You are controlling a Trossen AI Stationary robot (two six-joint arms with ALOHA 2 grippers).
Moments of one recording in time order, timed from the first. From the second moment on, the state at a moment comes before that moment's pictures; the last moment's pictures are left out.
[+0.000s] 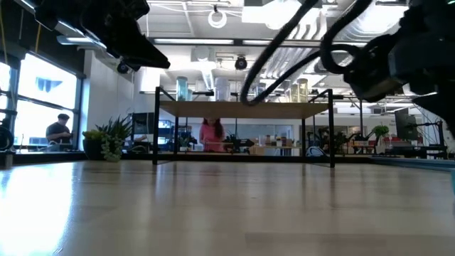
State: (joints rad) left arm 0.13 0.97 0.54 -0.03 -0.09 0.00; right arm 0.57 1.93 1.26 -0.88 -0.08 1.44
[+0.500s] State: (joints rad) left arm 0.13 0.97 0.54 -0.03 0.03 -0.03; right arm 0.43 1.94 1.26 -0.64 -0.08 1.11
